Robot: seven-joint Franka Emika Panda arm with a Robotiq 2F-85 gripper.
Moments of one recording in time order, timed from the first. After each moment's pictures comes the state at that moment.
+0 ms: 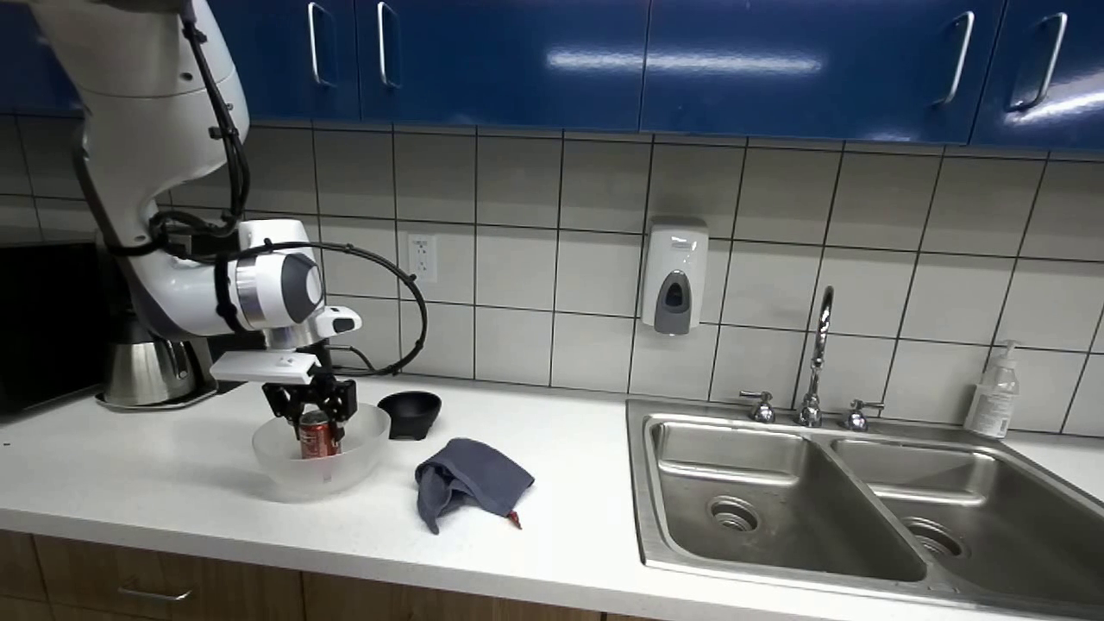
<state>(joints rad) 0.22 0.41 0.03 -2.12 -0.22 2.64 0.35</state>
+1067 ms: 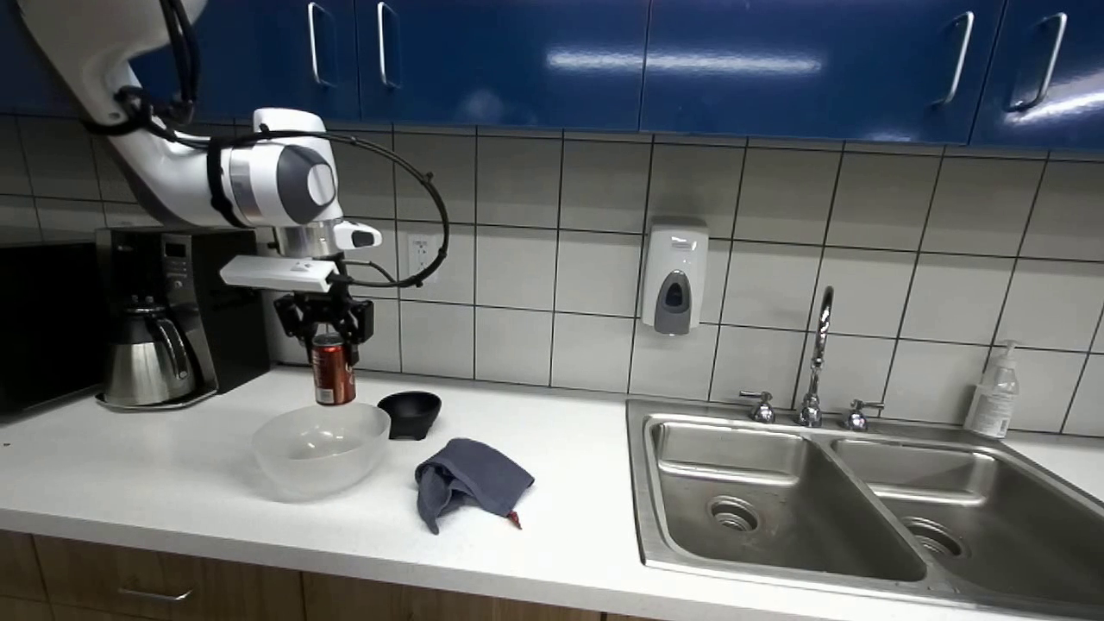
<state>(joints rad) 0.16 0.11 0.03 -2.16 -0.08 2.43 0.18</state>
